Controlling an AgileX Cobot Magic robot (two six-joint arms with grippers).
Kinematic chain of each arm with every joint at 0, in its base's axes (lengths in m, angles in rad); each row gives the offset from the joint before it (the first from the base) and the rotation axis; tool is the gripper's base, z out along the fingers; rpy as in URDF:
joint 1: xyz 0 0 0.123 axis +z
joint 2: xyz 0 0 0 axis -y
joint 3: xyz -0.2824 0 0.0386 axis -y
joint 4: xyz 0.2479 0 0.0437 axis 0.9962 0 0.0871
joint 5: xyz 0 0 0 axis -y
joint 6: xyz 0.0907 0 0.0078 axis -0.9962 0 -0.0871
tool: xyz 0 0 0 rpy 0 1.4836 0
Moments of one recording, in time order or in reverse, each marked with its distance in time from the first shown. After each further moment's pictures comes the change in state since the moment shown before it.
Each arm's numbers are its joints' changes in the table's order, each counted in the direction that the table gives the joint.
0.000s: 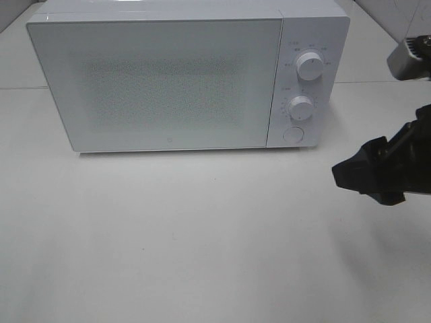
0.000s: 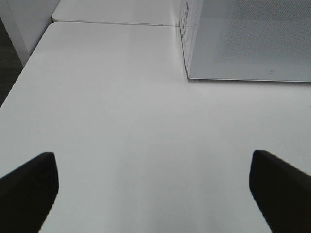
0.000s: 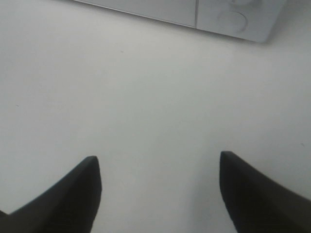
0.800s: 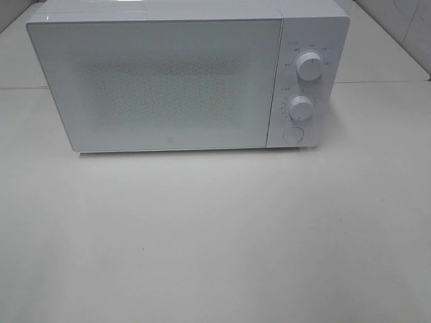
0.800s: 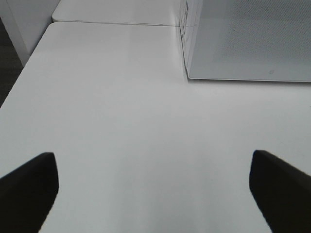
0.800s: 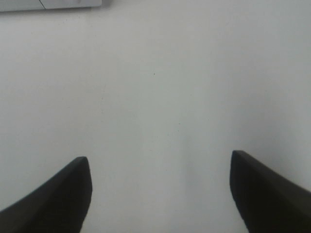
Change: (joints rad) left arm 0.000 0.000 0.000 0.000 0.000 0.000; right arm -0.347 0.416 0.059 -0.183 -0.498 -0.124
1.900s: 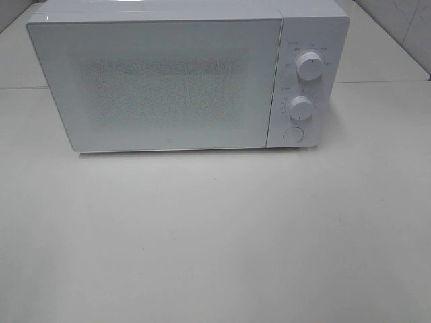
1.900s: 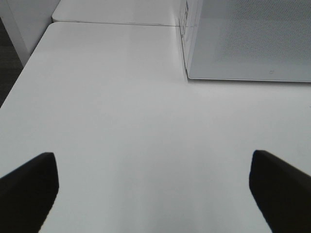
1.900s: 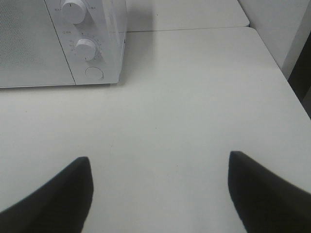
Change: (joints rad) left arm 0.000 0.000 0.000 0.000 0.000 0.000; right arm 0.000 0.608 -0.119 0.002 -0.064 0.029
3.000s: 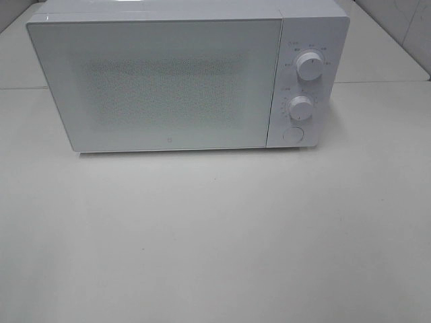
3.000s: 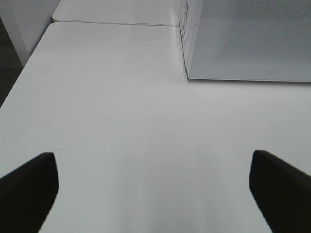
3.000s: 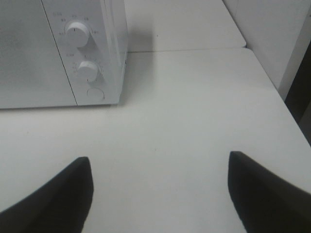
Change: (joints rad) left arm 0.000 0.000 0.000 0.000 0.000 0.000; right arm 0.000 -0.020 0.016 -0.006 0.072 0.000
